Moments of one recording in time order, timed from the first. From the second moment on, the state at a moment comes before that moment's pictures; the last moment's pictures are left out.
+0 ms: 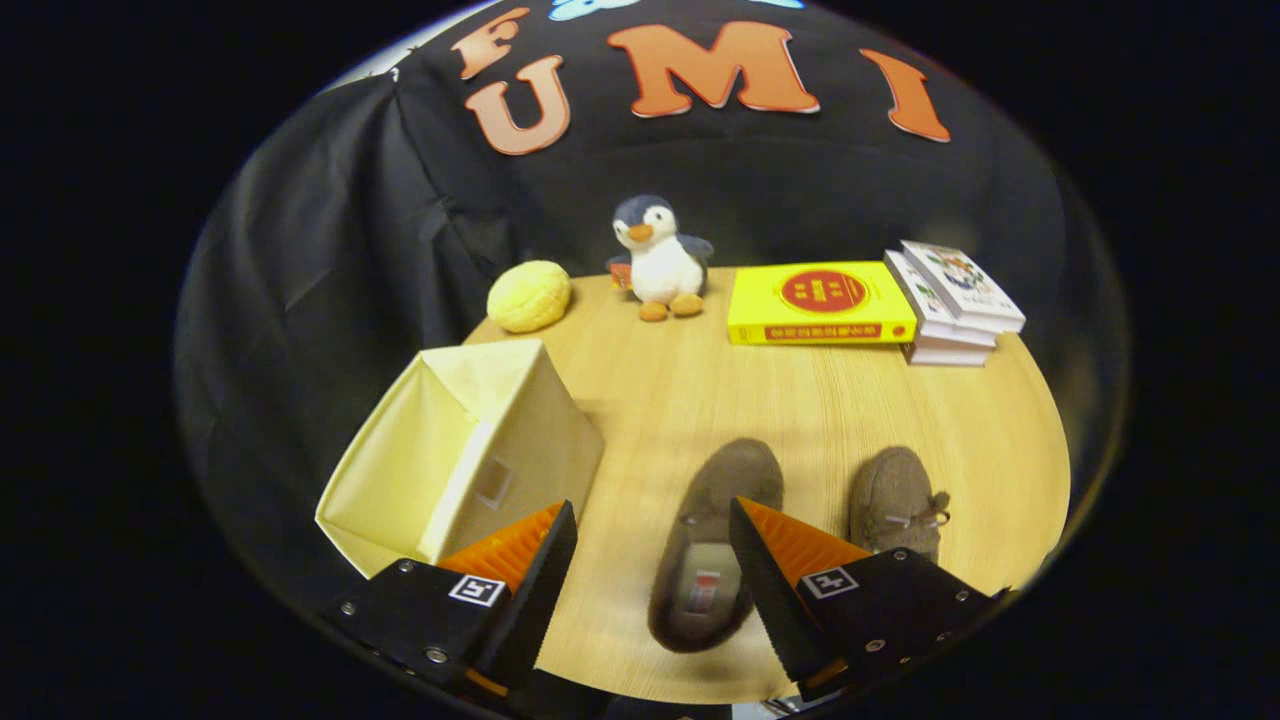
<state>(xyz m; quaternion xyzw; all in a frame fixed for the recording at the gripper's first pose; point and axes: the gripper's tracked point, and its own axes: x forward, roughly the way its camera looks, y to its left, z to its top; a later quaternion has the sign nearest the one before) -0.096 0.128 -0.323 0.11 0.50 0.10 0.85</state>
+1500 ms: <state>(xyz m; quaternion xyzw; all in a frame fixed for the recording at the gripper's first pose) -0.086 0.092 -0.378 0.05 0.51 0.01 0.86</state>
